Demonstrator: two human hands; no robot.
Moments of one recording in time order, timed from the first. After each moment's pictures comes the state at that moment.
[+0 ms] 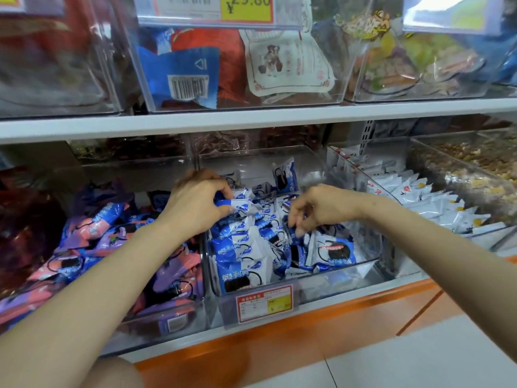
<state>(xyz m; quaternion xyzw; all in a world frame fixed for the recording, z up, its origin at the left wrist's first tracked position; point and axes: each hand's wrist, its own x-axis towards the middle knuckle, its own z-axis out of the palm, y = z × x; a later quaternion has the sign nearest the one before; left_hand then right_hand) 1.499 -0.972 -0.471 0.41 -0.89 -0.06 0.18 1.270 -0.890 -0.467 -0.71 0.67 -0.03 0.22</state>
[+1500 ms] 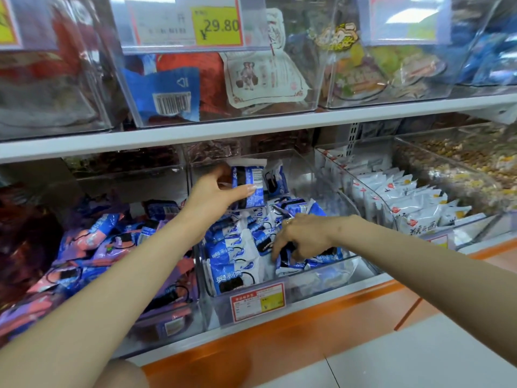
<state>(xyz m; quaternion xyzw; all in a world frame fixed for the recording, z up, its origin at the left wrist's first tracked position) 1.467 -0.946 -0.454 0.39 -0.73 -0.44 0.35 1.286 -0.883 -0.503 -0.80 0.57 0.14 0.12</state>
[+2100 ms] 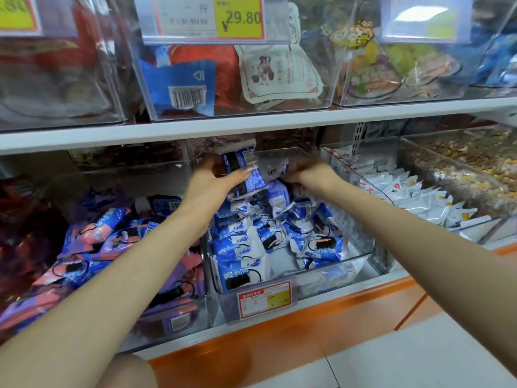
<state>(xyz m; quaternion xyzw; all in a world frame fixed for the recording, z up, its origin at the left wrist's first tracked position) 1.474 -0.949 -0.449 0.40 -0.67 -0.47 0.41 1.273 -0.917 -0.460 -0.53 0.72 -0.39 0.21</state>
